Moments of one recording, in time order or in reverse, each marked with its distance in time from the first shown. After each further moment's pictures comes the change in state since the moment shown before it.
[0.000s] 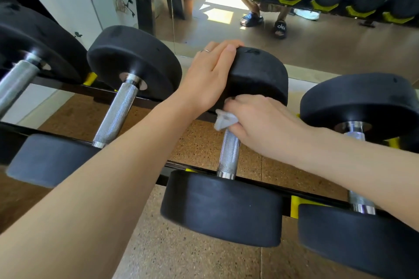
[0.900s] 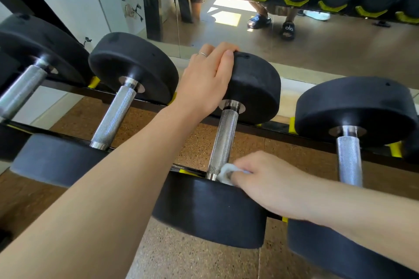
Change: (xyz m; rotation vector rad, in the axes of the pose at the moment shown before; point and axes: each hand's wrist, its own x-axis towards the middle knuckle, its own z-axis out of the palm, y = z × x) left_hand 0.001 0.011 0.016 0.168 0.131 -0.035; right_hand -0.060 -0.026 -0.012 0.590 -0.528 0.420
